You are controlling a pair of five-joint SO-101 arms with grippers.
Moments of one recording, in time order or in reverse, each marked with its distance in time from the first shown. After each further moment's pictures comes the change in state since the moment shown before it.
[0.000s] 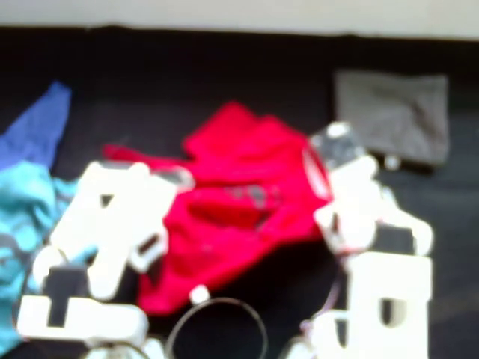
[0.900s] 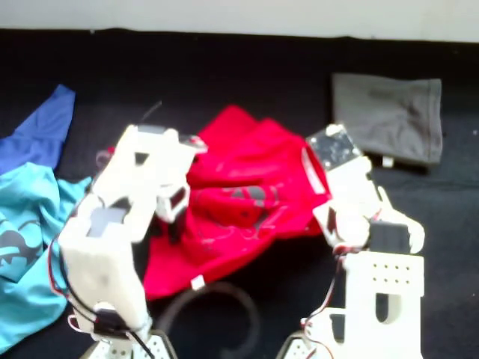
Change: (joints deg) left arm 5.3 33.5 -39.0 1.1 17.8; right arm -0.2 -0.1 0.2 -1.8 0.0
